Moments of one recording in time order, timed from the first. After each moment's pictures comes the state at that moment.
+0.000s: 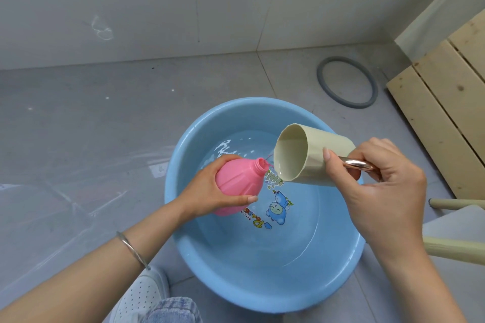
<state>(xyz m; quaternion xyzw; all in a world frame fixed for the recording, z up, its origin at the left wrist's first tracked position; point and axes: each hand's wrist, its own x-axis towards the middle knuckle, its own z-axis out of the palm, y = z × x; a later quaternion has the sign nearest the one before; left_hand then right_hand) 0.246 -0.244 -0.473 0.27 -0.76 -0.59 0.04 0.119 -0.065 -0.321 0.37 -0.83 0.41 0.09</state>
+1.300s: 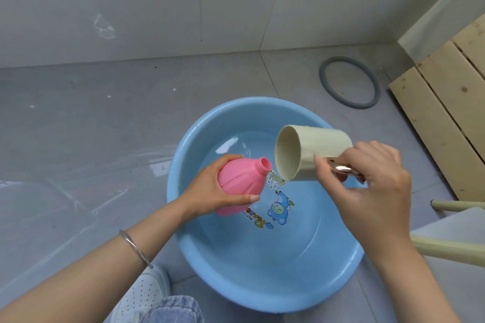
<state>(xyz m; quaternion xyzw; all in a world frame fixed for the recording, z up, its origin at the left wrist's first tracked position) 0.246 -0.243 -0.475 0.27 -0.75 -0.60 0.03 0.116 -0.070 -0.335 0.45 -0.83 0.30 0.16</state>
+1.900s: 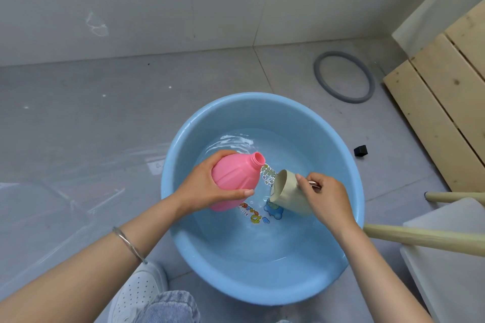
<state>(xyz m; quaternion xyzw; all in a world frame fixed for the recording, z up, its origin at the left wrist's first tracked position) 0.245 -0.244 -0.477 0.27 -0.75 -0.61 0.04 0.084 -0.046 -0.444 0.22 -0.93 0.24 -0.17</state>
